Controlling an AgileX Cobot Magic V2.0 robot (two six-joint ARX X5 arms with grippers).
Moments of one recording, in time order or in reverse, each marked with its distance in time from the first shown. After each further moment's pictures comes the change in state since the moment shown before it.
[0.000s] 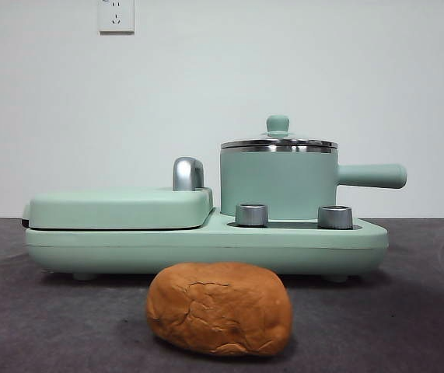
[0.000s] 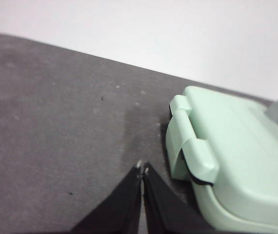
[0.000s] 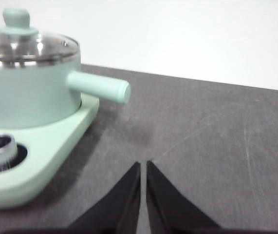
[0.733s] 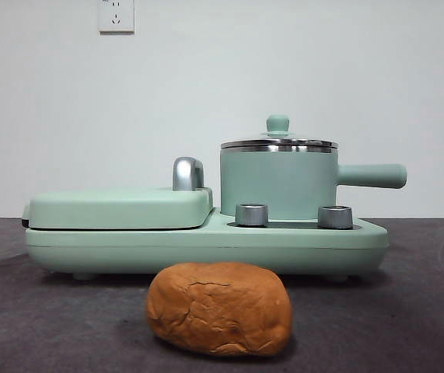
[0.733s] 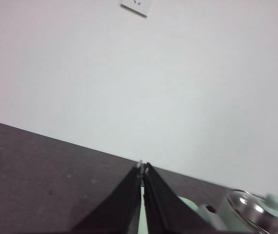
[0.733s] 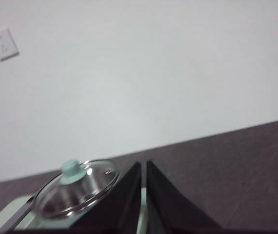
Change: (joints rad) left arm 0.000 0.135 0.277 0.137 0.063 -0.103; right arm 0.000 0.092 0.287 0.009 -0.032 0.407
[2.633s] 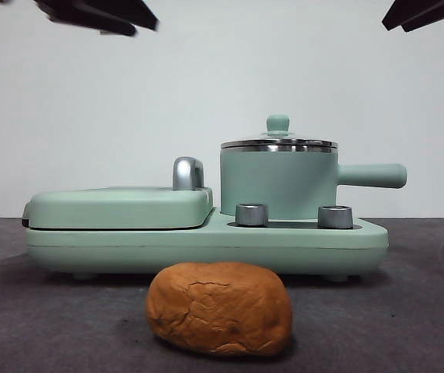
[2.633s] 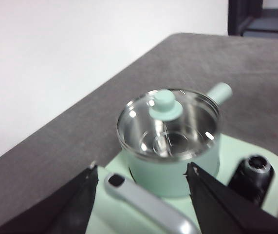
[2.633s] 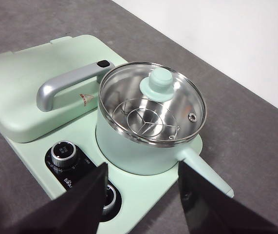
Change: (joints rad) left arm -0.373 1.071 0.653 -0.015 0.291 0.718; right arm 0.210 0.776 0.559 -0.352 -0.227 -0.728
